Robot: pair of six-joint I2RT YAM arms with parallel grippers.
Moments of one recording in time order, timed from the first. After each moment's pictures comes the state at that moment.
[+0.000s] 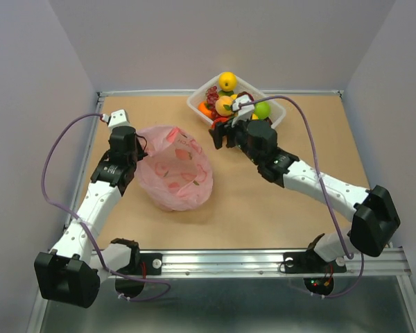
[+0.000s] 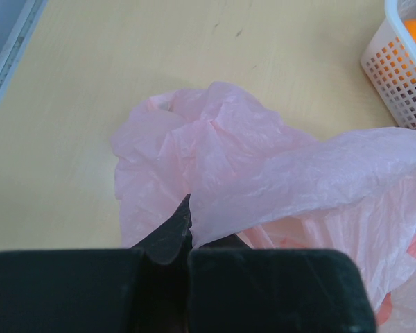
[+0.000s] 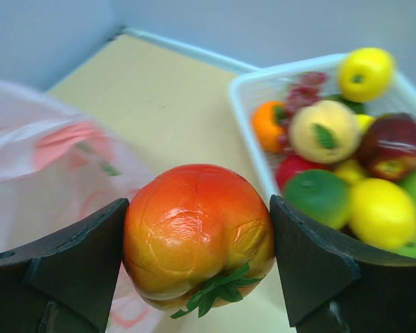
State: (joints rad) left arm -0.22 1.04 0.90 -0.38 -0.35 -0.39; right arm 0.81 1.45 1.10 0.25 0.22 0.07
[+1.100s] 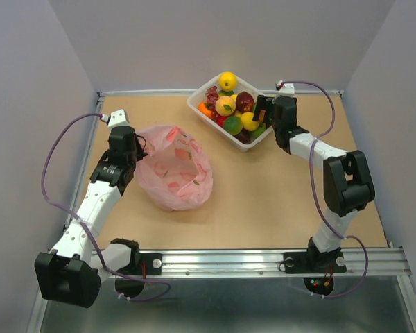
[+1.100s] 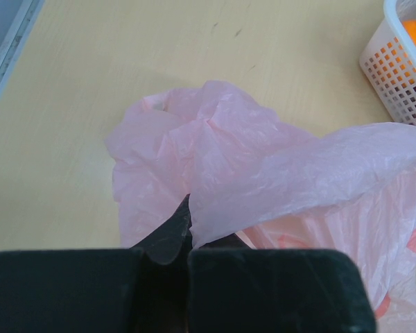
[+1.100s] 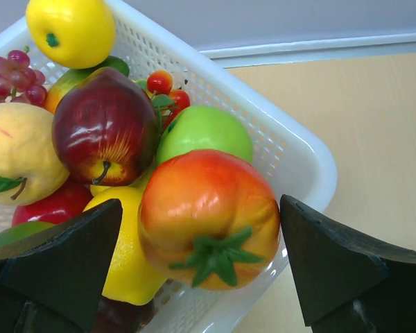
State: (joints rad) left arm -0.21 1.04 0.90 -0.38 -0.33 -0.39; right arm 0.29 1.80 1.22 0.32 0.27 0.20
